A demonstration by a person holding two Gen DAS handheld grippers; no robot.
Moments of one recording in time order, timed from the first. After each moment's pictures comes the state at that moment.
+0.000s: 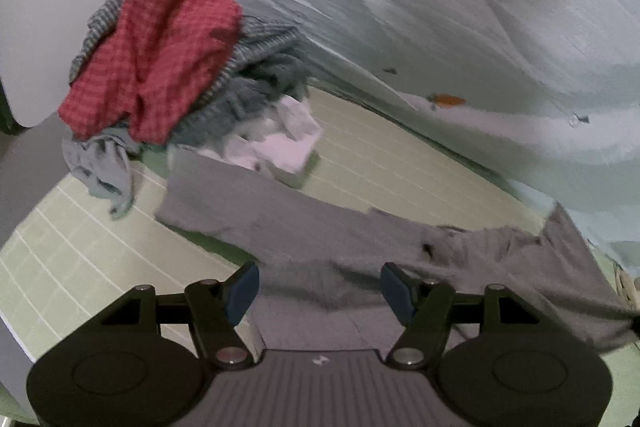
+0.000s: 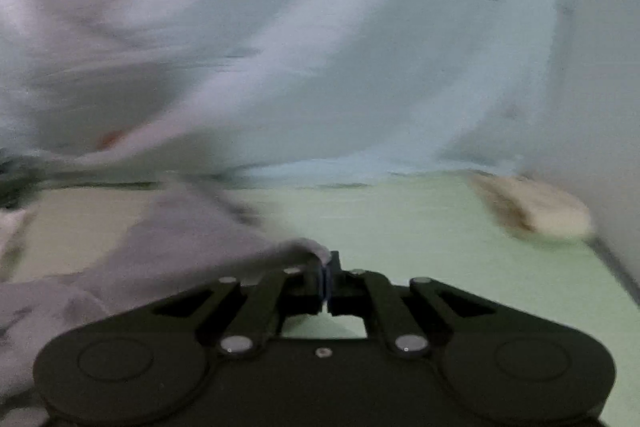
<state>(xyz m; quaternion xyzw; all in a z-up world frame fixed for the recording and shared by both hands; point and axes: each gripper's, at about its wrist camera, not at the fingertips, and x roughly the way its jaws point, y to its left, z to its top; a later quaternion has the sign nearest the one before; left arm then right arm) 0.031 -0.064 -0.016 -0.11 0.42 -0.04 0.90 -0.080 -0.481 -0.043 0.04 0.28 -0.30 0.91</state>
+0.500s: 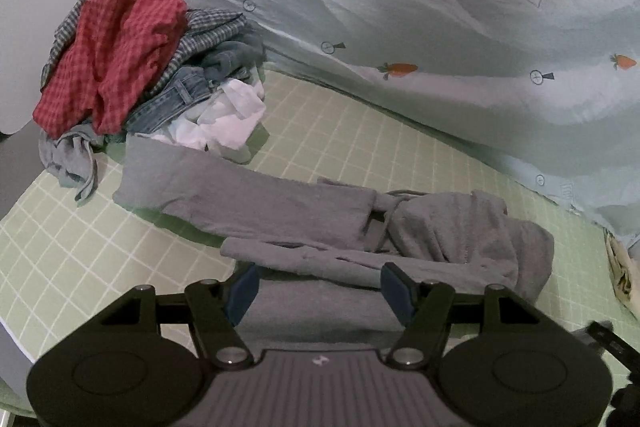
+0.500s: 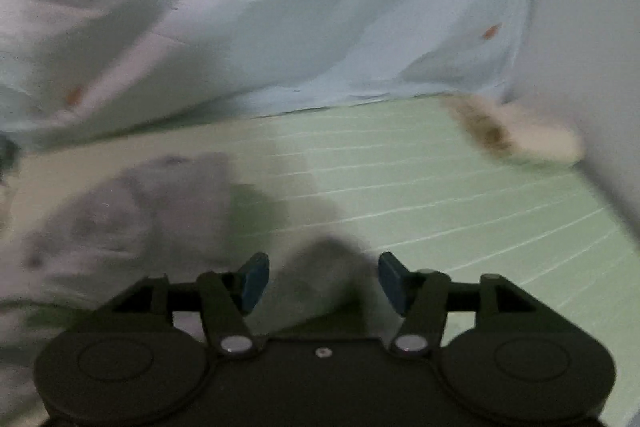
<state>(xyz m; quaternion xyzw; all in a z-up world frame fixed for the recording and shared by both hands) 0.008 -0.137 -0.009 -0.08 0.43 -0.05 0.90 -0.085 -0.507 -0.081 0.15 0.34 -0.24 0.90</state>
